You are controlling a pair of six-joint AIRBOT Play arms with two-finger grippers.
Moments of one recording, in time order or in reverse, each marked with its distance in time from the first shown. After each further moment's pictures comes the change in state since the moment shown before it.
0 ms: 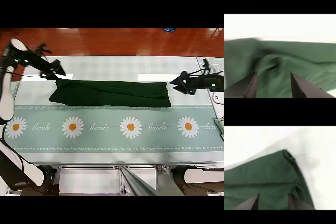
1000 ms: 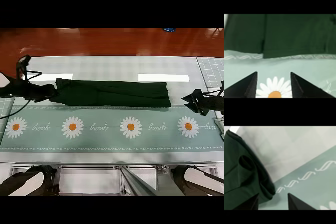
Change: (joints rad) left arm -0.101 0.867 -1.009 0.090 0.422 0.092; right arm -0.175 0.262 -0.392 -0.010 -0.120 0.013
